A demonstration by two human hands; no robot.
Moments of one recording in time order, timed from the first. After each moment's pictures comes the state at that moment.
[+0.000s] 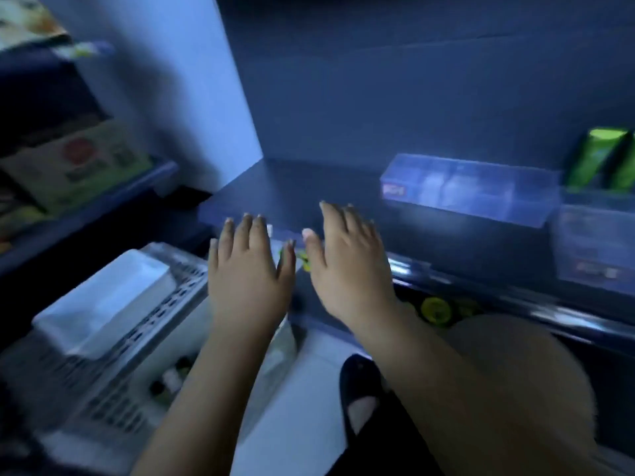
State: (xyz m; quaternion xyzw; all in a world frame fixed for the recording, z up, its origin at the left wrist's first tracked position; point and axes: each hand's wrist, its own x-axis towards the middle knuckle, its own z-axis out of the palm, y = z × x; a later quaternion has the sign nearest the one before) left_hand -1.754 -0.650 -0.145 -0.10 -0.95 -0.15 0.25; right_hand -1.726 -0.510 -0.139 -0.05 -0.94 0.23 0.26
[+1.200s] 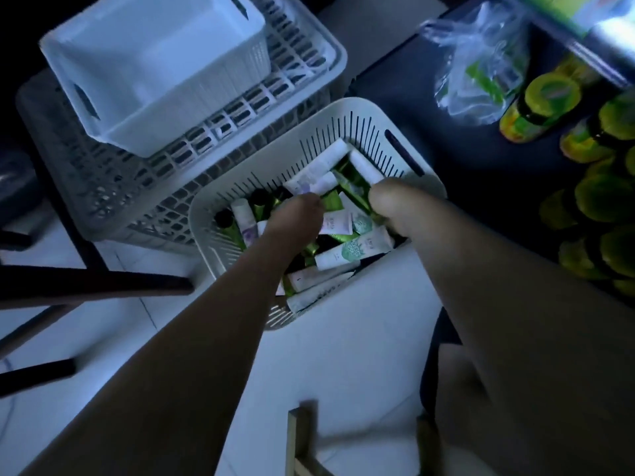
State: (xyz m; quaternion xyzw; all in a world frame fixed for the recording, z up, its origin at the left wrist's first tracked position) left_hand -1.890 -0.863 -0.484 0.11 -0.94 -0.25 -0.21; right_hand -1.945 -0.694 -0.422 -0.24 -0.84 0.34 -0.35
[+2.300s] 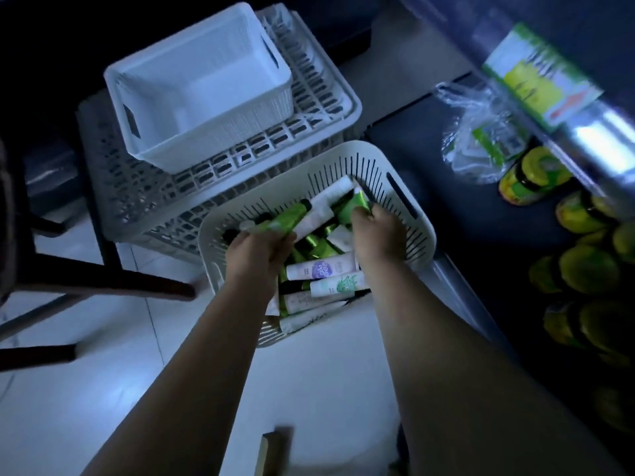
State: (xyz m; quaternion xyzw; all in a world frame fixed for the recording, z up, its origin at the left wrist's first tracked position) left_hand -1.854 -0.863 -0.423 0.52 -0.38 -0.76 0.12; right_hand -1.930 -0.708 -0.448 -0.14 -0.85 0.48 -0.15
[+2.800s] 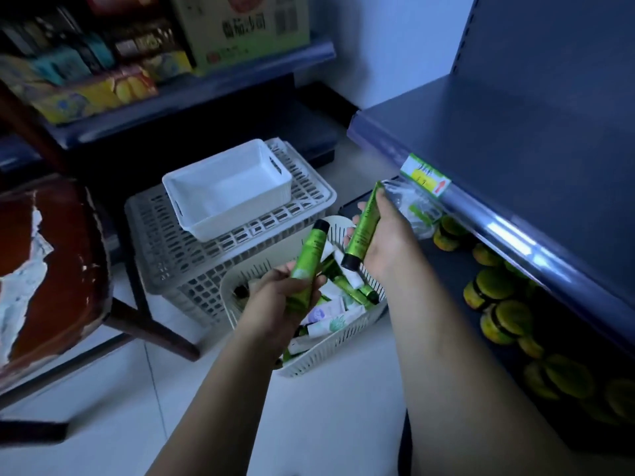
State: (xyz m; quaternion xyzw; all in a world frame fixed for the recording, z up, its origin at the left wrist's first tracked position) left_hand -1.785 -0.830 -0.302 0.28 -0.40 -0.87 -0.05; right_hand -1.908 -0.685 -0.264 -0.24 -0.47 0.83 -0.20
